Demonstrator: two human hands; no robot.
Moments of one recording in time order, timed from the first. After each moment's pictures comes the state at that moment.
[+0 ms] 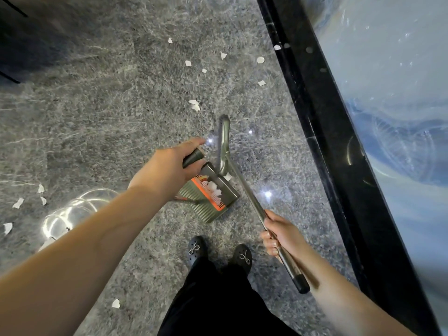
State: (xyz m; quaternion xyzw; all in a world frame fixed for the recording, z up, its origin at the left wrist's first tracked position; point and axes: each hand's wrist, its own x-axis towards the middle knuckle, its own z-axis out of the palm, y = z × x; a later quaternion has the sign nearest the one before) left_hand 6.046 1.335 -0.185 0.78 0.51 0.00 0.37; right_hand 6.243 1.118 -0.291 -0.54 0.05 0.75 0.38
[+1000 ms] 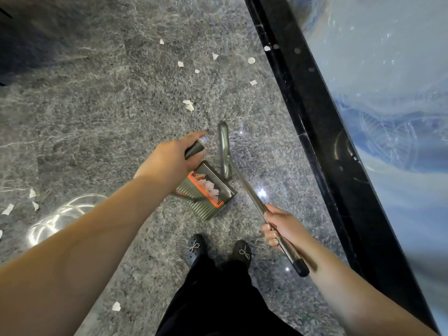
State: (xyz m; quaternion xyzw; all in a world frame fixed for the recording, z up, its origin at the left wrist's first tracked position) left_hand 6.030 1.343 -0.187 0.78 0.49 0.00 0.38; right_hand 6.220 1.118 -0.267 -0.63 0.04 0.69 0.36
